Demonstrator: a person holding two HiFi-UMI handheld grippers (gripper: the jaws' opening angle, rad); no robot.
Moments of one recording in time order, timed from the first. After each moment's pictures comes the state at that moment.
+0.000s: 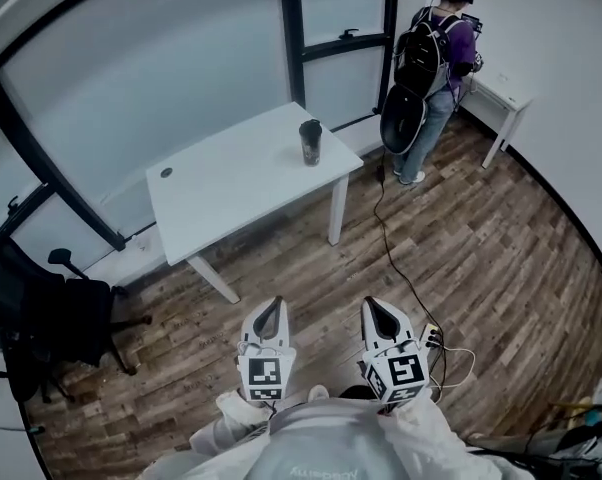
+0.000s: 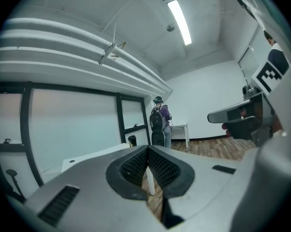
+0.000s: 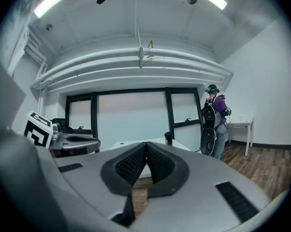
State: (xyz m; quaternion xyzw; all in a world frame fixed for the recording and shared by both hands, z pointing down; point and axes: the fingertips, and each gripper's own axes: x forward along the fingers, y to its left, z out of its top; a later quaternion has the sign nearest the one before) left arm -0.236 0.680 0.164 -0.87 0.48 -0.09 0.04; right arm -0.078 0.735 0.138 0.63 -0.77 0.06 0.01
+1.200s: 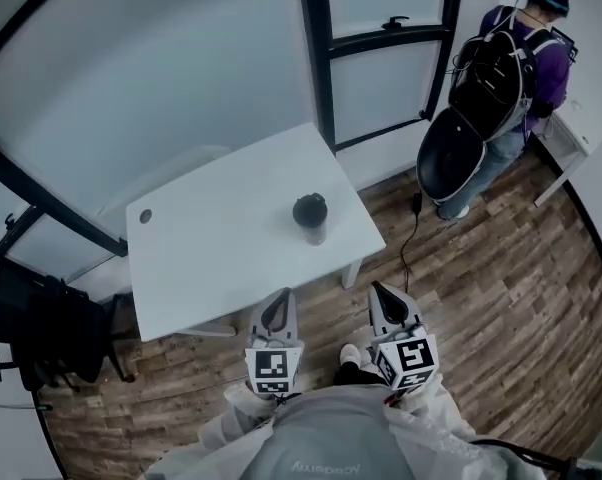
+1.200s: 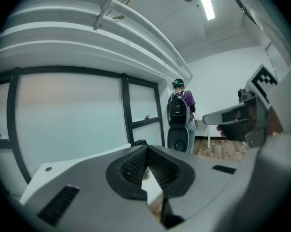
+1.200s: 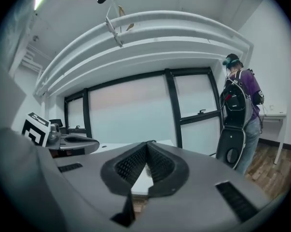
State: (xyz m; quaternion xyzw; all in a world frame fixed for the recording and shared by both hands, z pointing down) left arm -0.041 0.210 0.204 -0.83 0.55 -0.12 0.00; right arm 0.121 0.223 0.180 0.55 -0.83 0.09 0.03
